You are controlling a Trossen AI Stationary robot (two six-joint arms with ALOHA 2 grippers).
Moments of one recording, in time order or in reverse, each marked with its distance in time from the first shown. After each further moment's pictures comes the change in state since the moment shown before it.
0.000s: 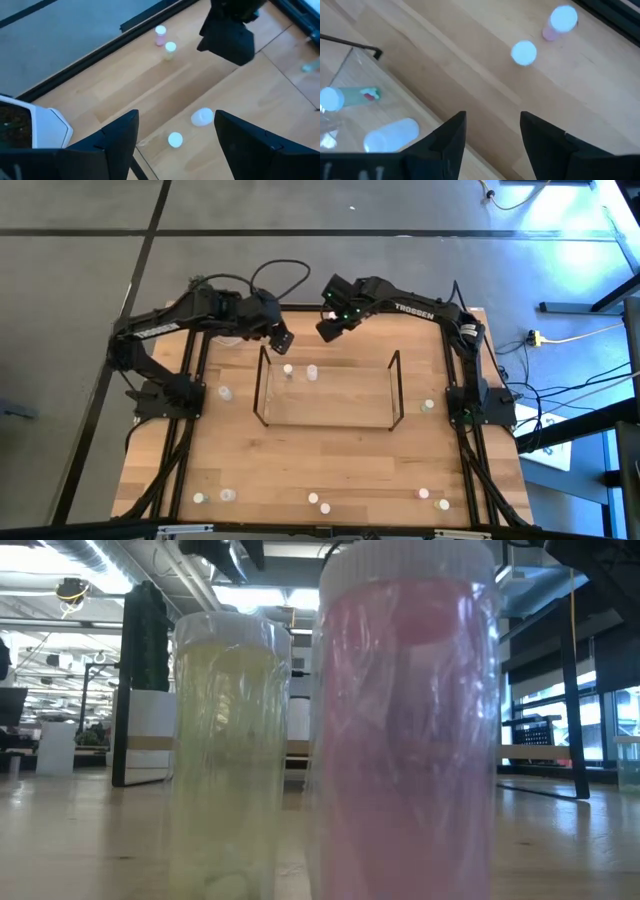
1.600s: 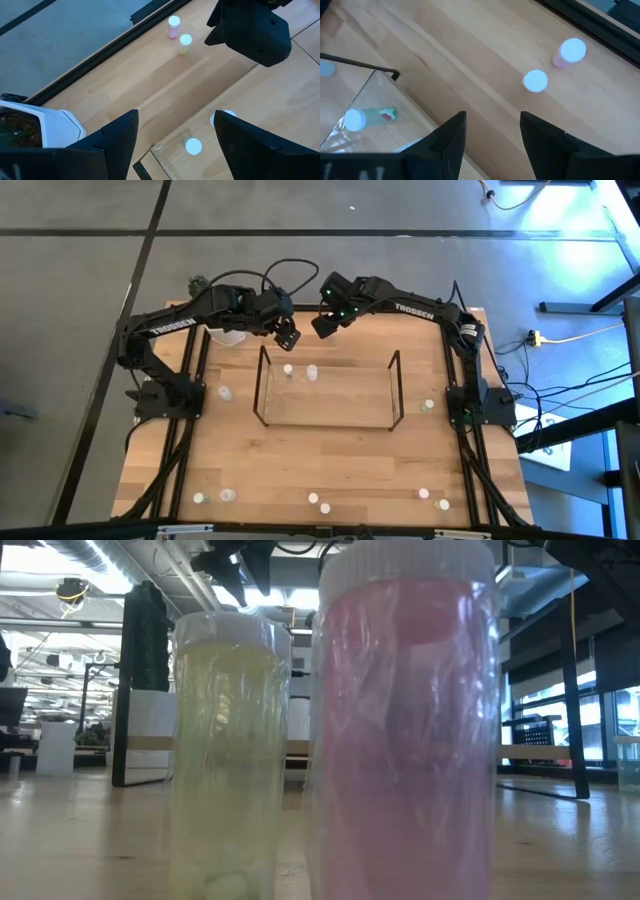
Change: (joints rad) left arm 0.069 0.068 -0.001 0.000 0.014 0.091; right arm 0.001 0.000 0.000 0.097 0.004 0.003
